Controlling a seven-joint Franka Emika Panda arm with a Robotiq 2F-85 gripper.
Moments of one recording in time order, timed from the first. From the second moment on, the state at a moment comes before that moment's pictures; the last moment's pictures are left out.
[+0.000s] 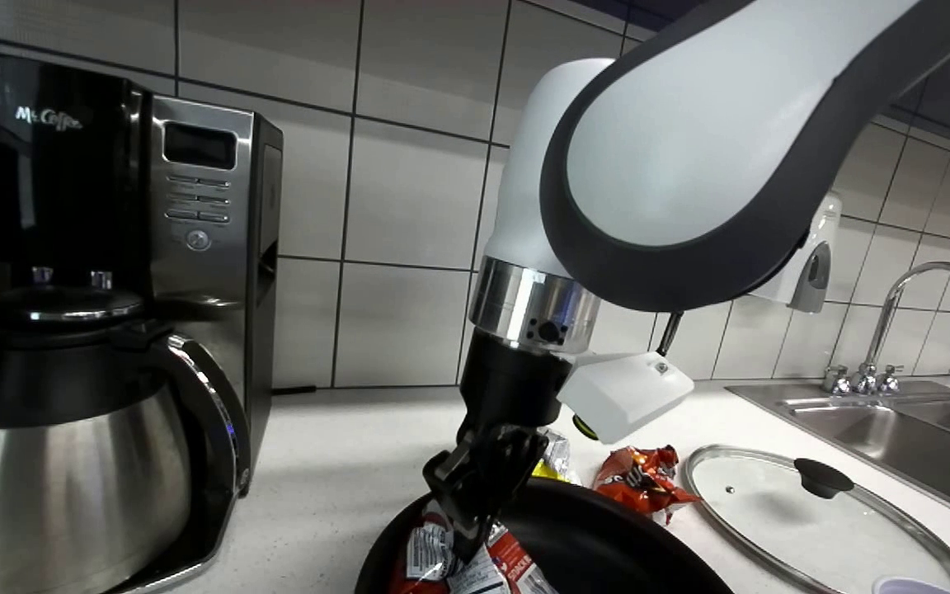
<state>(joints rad) 0.32 0.50 0.26 -2.03 -0.03 2.57 -0.01</state>
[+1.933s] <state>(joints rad) 0.27 0.49 0.26 -1.99 0.00 2.56 -0.01</state>
